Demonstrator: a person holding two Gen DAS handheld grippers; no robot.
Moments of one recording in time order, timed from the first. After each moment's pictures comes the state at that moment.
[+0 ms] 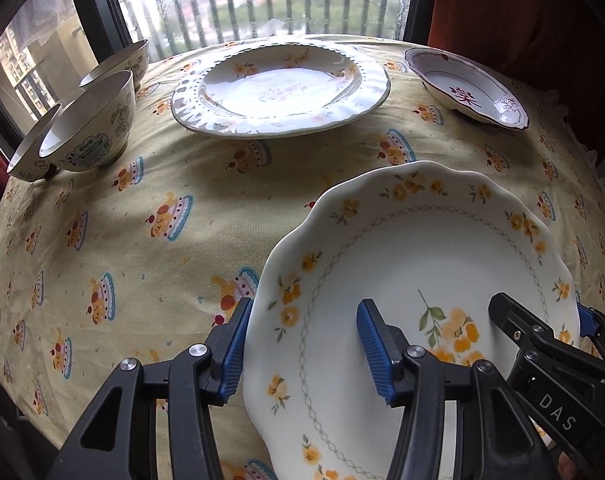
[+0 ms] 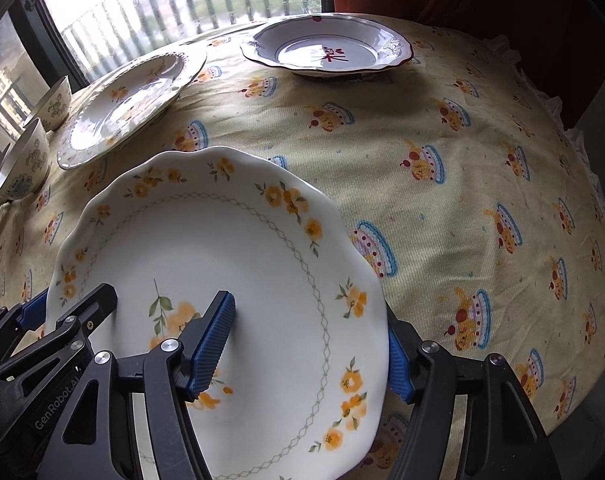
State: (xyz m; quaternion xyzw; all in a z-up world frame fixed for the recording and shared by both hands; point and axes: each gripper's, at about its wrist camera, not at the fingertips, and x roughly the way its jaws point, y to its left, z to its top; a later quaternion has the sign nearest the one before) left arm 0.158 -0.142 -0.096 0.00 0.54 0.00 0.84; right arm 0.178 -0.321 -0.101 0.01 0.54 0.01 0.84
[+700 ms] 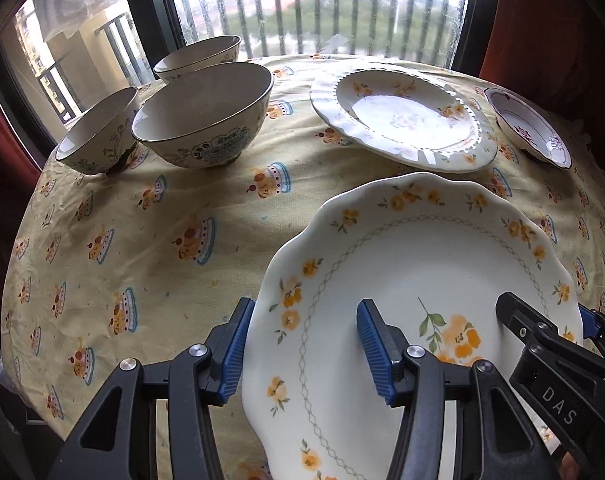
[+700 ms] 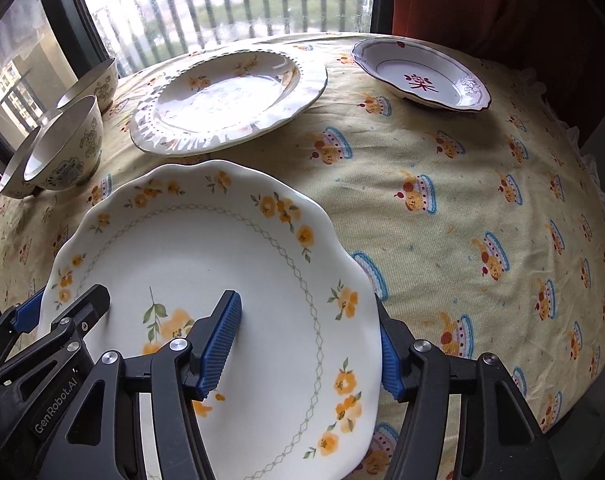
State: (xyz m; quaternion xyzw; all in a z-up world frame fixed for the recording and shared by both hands) left arm 0.156 -0.013 -0.080 0.00 0.53 0.02 0.85; right arm 0.170 -0.196 -0.086 0.00 0.53 0.01 0.85
